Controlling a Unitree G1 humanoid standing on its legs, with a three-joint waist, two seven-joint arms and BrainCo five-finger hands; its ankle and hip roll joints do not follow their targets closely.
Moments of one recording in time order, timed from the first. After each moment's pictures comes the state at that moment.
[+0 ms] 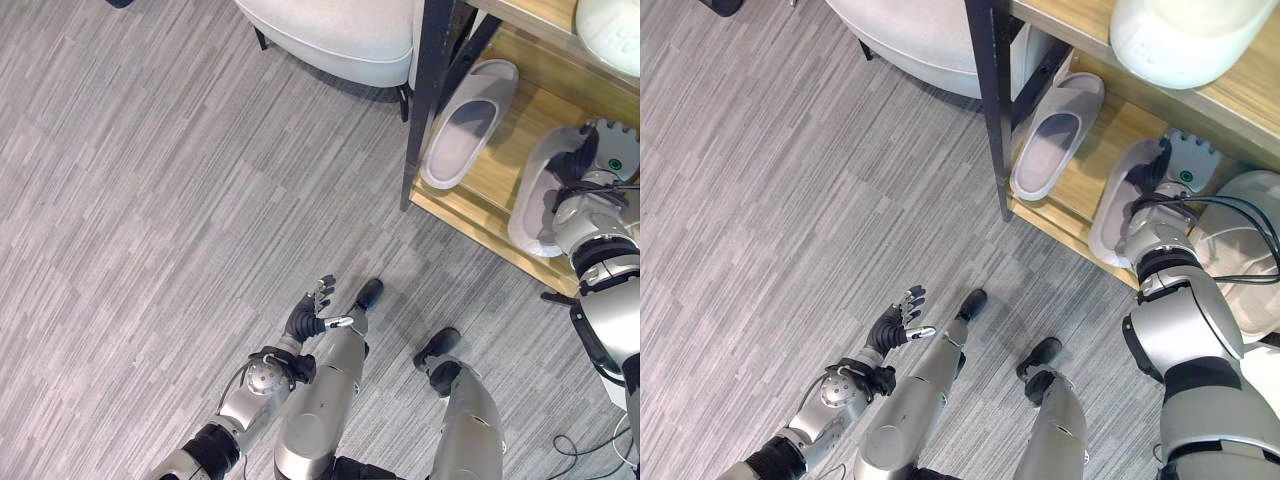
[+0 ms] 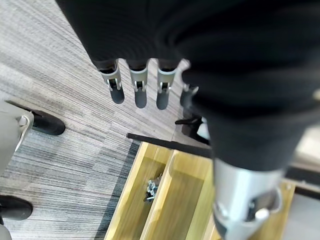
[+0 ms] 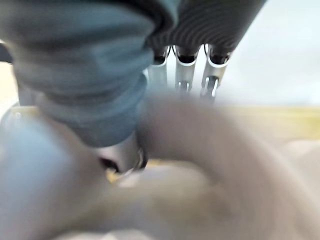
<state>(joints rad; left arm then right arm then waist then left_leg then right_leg) -0.16 0.37 -0.63 0.35 -0.49 -0.29 0.14 -1.20 -0.67 0.53 1.38 -0.33 0.12 -0.64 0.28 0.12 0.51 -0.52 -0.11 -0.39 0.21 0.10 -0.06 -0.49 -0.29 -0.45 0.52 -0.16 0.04</state>
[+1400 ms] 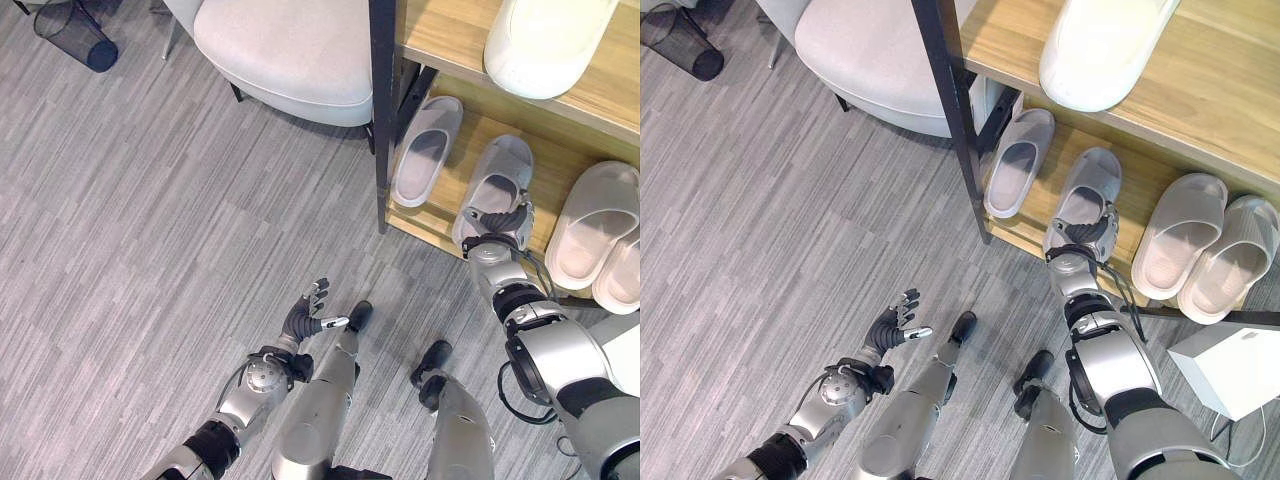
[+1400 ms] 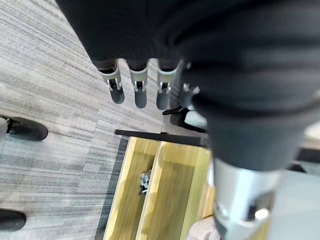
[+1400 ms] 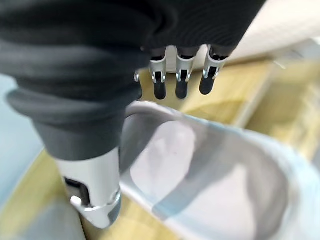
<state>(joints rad) -0.18 0.37 -0.64 0.41 -0.49 -0.27 0.18 -0.96 -0.35 0.14 1.23 0.34 -0.06 -0.70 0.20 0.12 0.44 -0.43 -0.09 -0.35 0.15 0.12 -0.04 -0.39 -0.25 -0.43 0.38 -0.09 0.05</state>
